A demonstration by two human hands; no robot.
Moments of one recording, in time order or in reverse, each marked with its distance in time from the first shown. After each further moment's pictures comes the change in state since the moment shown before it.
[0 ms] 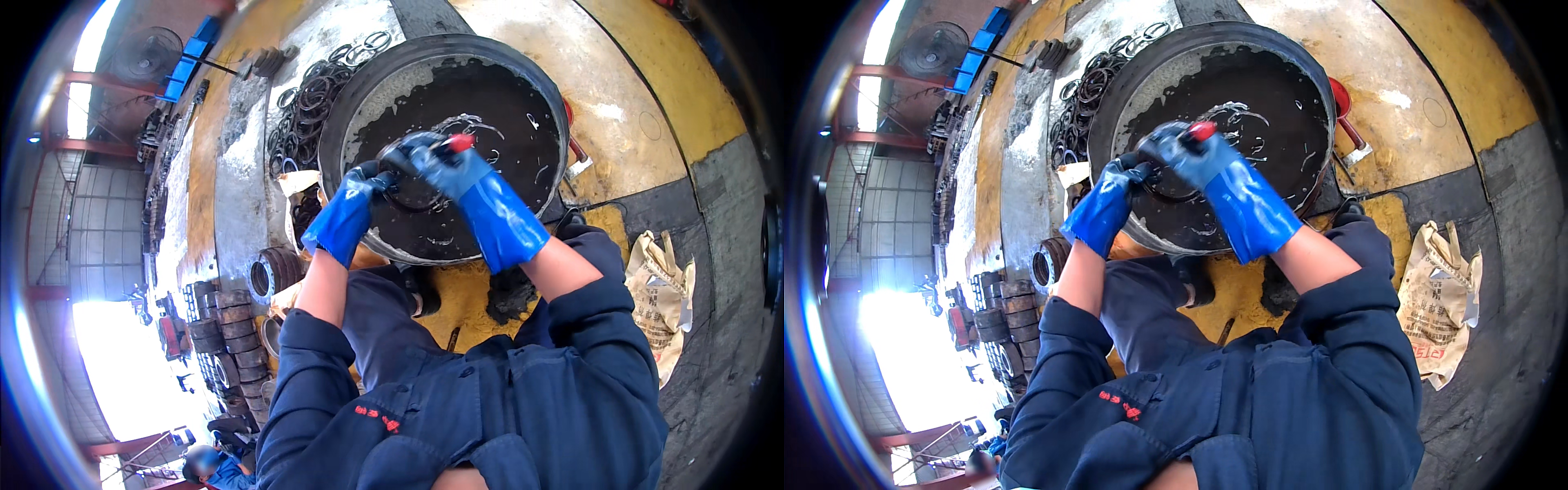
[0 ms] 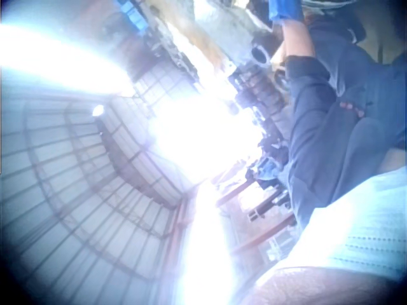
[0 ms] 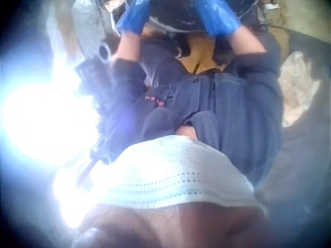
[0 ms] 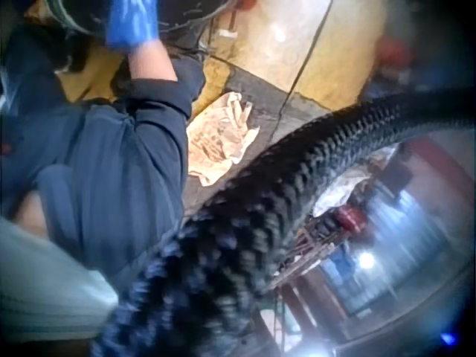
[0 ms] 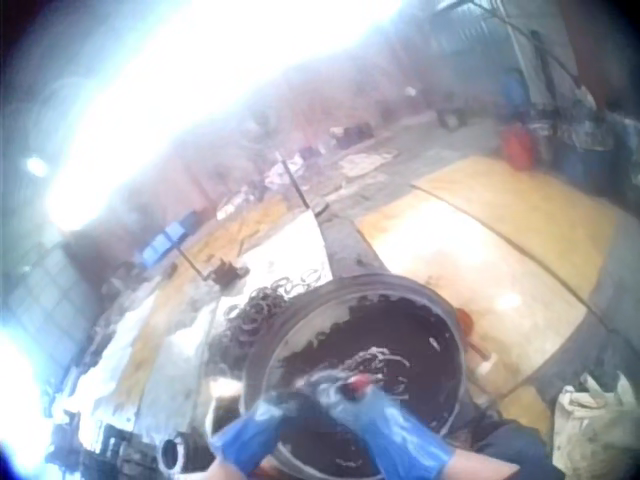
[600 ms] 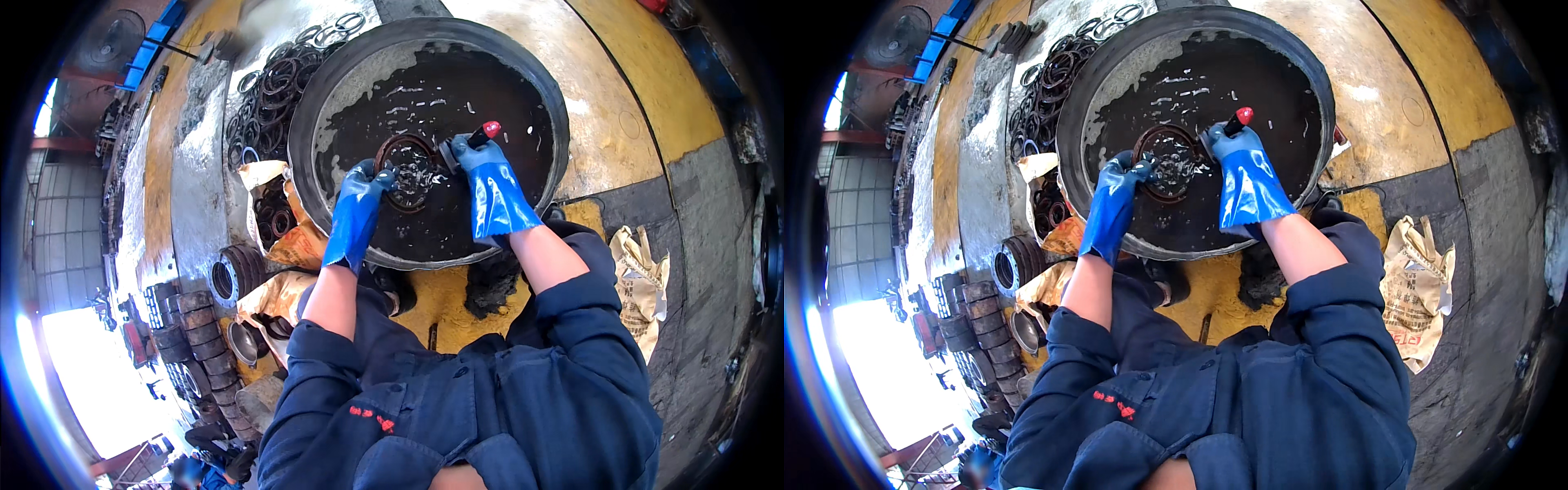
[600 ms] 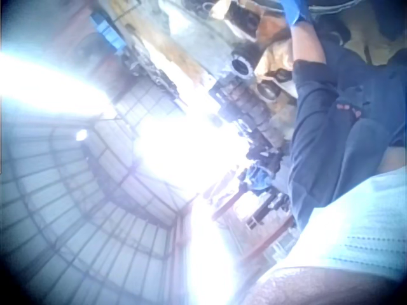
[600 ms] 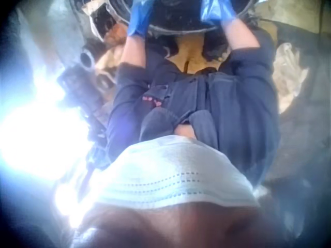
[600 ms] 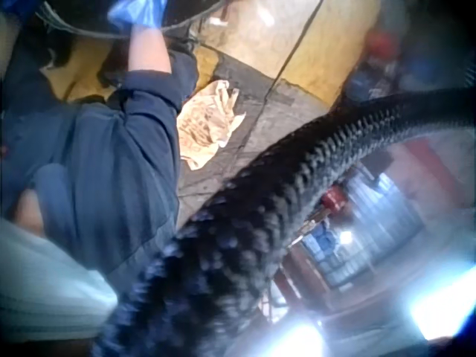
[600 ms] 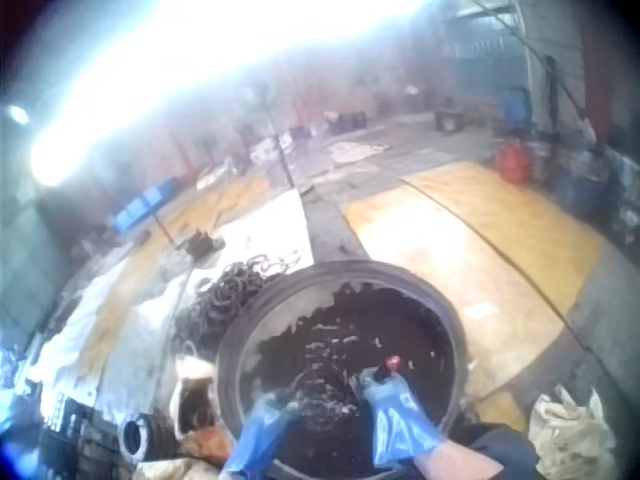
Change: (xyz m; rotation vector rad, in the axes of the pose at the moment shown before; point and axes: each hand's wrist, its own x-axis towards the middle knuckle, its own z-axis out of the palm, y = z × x) left_hand 0.006 -0.030 0.031 0.138 0.126 0.081; right_hand 0.007 0.048 -0.057 -0.344 0.487 0.653
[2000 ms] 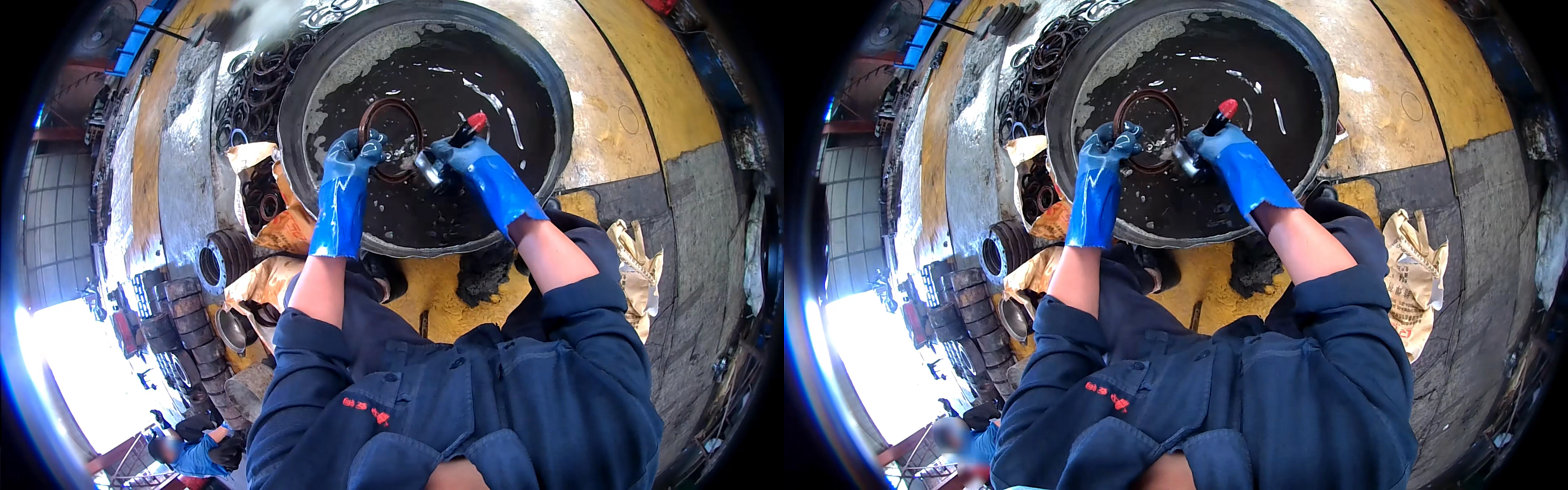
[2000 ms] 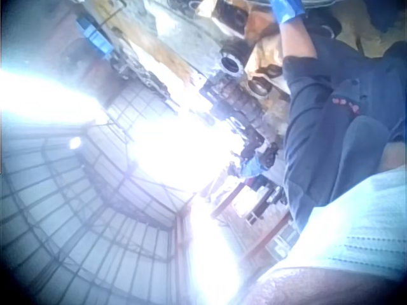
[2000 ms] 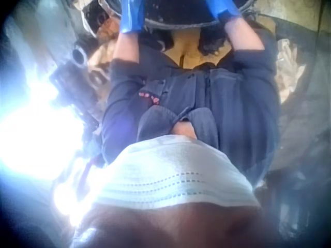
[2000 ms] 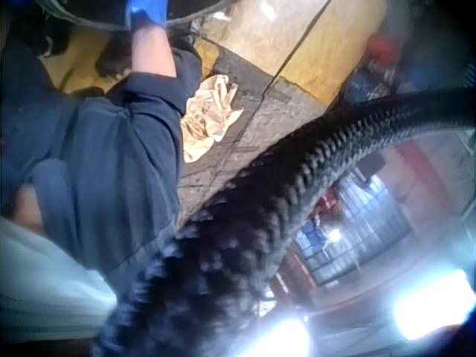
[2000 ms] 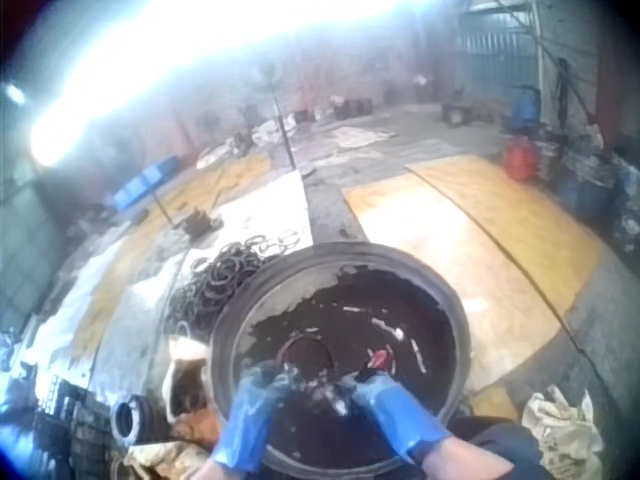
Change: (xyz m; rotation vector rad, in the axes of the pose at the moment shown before) left_hand 0.016 -0.005 -0.008 -0.128 0.074 0.130; right_hand 0.008 0.020 0.007 -0.291 -0.228 0.115
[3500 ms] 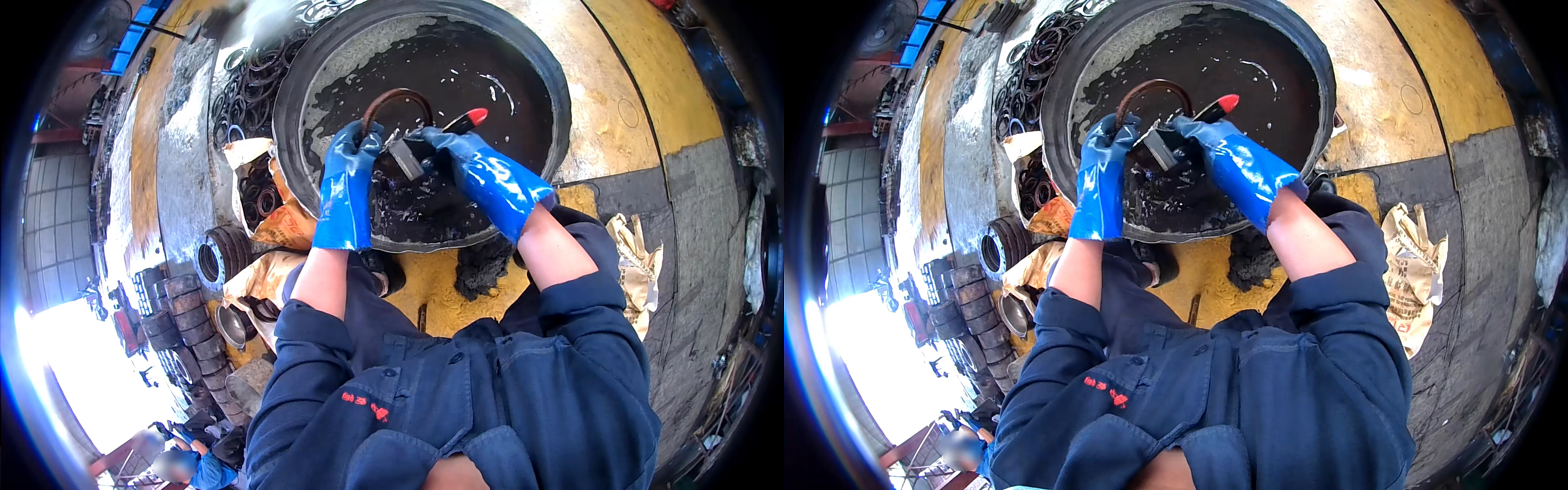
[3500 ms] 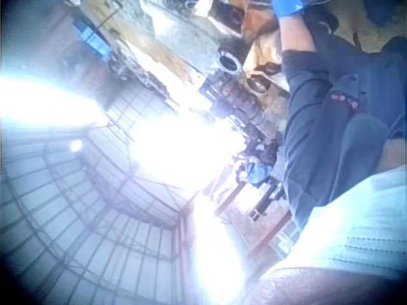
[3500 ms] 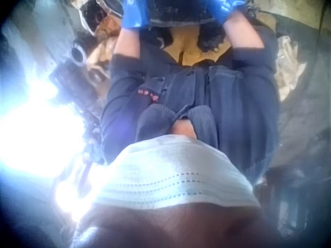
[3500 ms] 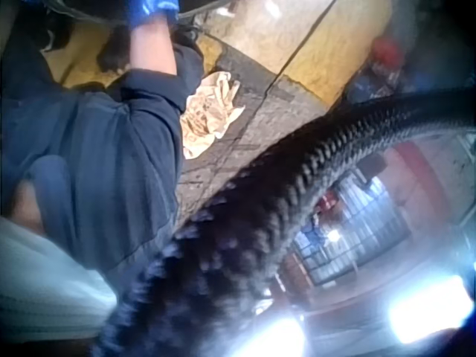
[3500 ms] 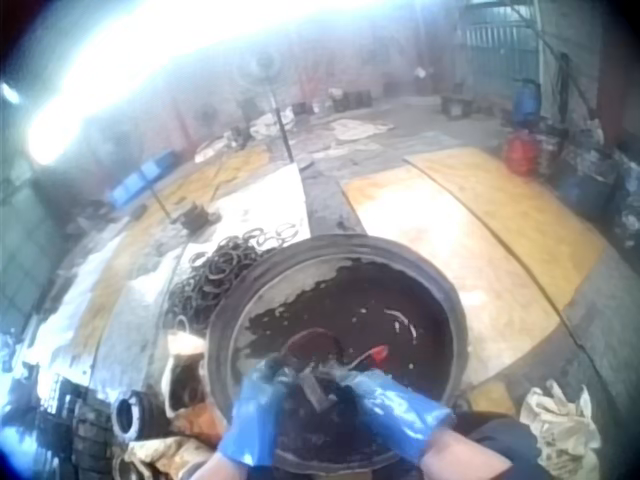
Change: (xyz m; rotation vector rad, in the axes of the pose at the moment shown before) left_hand -0.005 0.004 0.014 0.246 0.065 0.049; right_hand -0.021 -0.014 0.010 0.705 -0.142 0.144
